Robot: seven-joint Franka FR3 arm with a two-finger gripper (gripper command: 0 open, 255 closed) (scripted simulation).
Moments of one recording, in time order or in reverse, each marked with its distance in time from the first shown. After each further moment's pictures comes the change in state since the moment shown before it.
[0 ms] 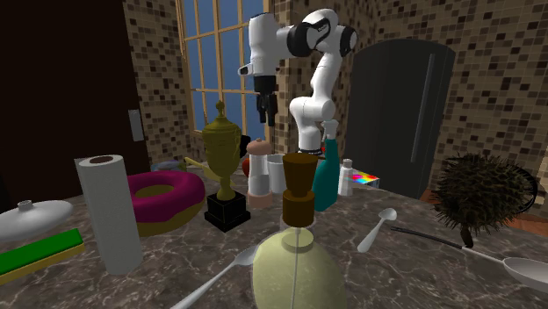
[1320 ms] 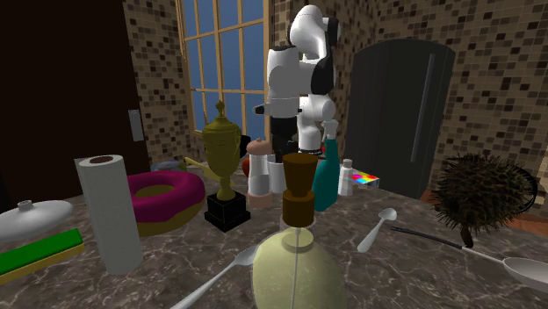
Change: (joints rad) arm 0.027 0.502 0.282 0.173 -0.161 0.318 0.429
